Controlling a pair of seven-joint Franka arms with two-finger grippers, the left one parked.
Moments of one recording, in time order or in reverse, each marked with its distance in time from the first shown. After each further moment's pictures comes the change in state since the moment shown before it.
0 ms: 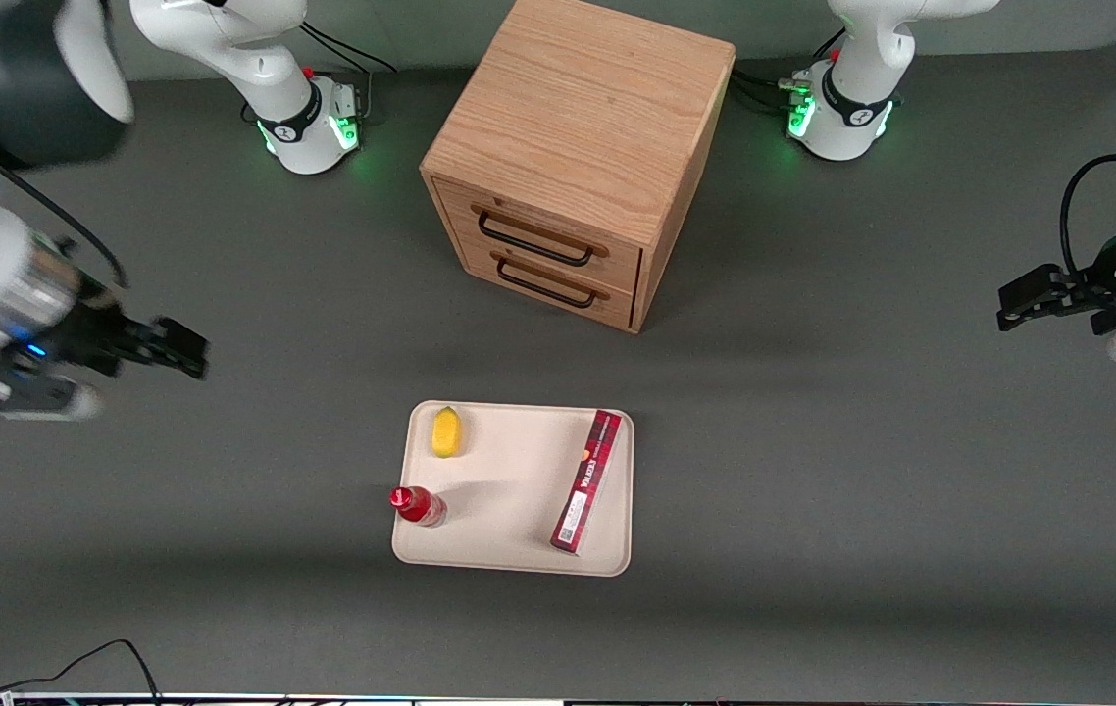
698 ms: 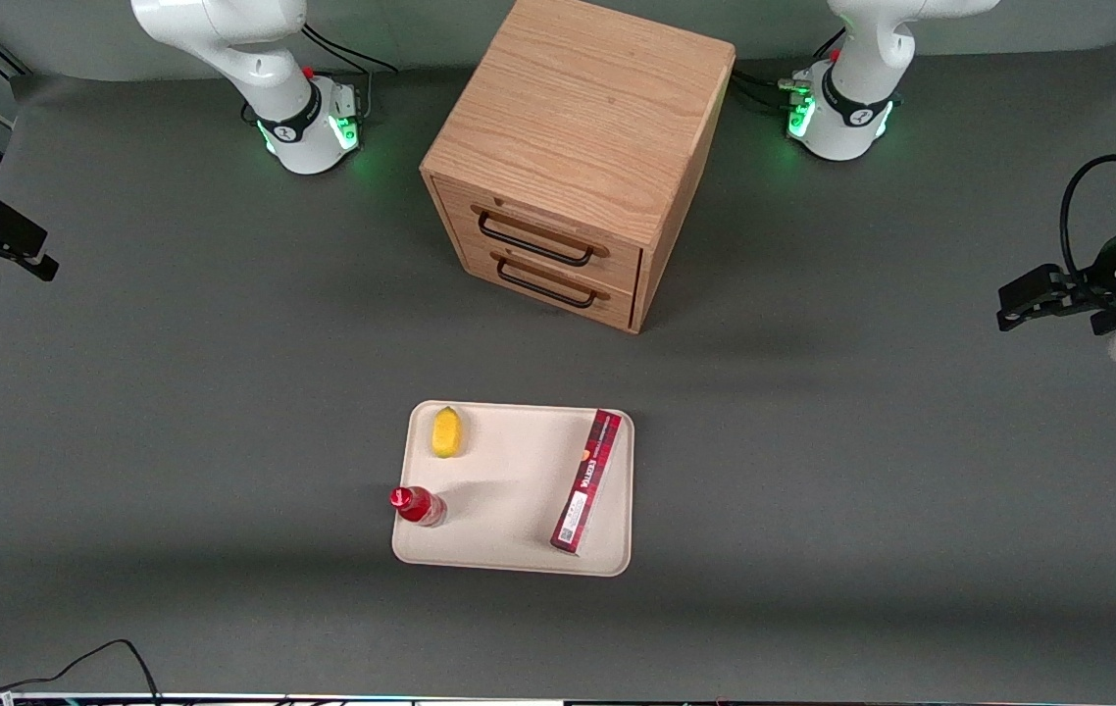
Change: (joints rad) arm -0.099 -0.255 -0.082 -0.223 0.041 0.022 -0.201
